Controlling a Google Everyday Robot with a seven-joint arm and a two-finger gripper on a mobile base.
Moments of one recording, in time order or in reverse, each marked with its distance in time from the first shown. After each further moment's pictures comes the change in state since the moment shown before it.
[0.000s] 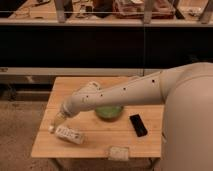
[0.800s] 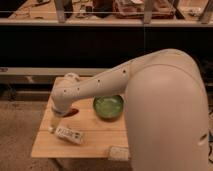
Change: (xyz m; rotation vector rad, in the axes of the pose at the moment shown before) arm 0.002 -0.001 0.028 0.003 0.306 -0.126
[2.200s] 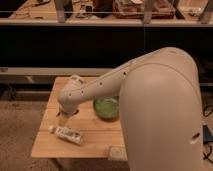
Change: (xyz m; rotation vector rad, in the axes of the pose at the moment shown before) arm 0.038 -0.021 0.006 0.066 0.065 0.112
